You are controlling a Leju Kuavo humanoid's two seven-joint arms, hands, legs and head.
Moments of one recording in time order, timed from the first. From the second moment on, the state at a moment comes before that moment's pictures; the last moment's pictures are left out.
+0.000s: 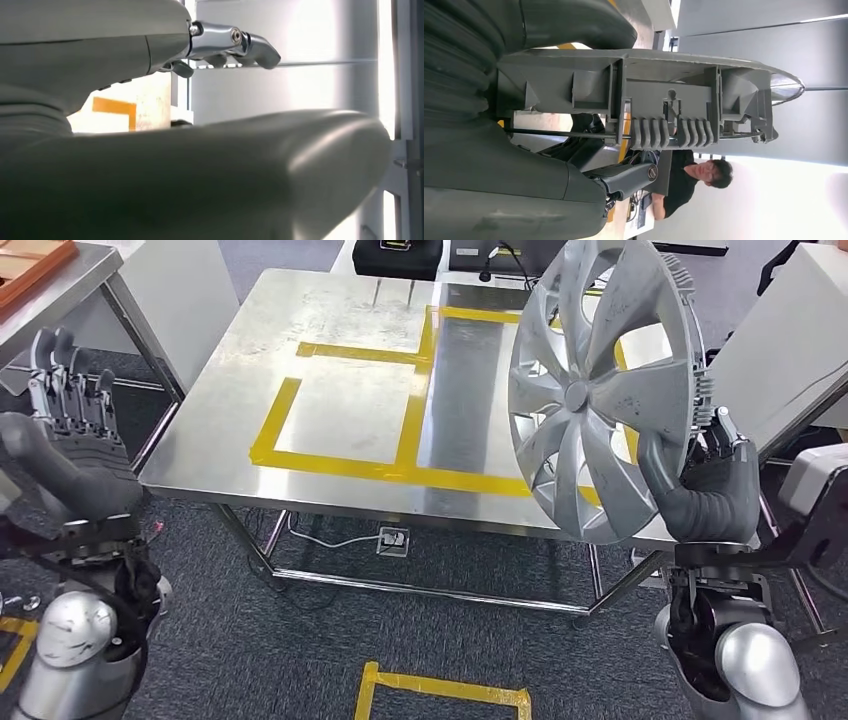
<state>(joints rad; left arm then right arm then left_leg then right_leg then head) -0.24 0.30 -0.40 -2.02 0.02 0.55 -0.10 -0.51 -0.30 0.52 -1.96 -0.23 -0.41 0.05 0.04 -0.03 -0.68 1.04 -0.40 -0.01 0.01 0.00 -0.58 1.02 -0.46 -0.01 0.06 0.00</state>
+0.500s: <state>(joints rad) -0.24 0.30 -0.40 -2.01 0.01 0.57 -0.11 -0.51 -0.30 0.53 -1.94 -0.23 -0.41 0.05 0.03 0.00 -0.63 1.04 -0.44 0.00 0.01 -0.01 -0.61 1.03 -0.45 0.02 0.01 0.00</state>
